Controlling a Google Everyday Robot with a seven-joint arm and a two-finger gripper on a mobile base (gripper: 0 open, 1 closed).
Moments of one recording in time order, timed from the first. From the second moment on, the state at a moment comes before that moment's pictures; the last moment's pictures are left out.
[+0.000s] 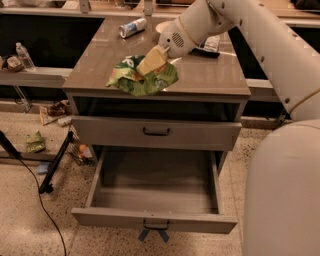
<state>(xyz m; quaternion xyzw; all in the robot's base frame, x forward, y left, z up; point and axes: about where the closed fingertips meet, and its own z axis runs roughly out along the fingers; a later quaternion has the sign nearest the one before) 0.665 0.035 0.917 -0.52 0.75 0.33 0.26</state>
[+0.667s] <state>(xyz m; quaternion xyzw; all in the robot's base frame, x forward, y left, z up) 0.646 0.042 0.905 -0.51 0.75 0.34 0.24</state>
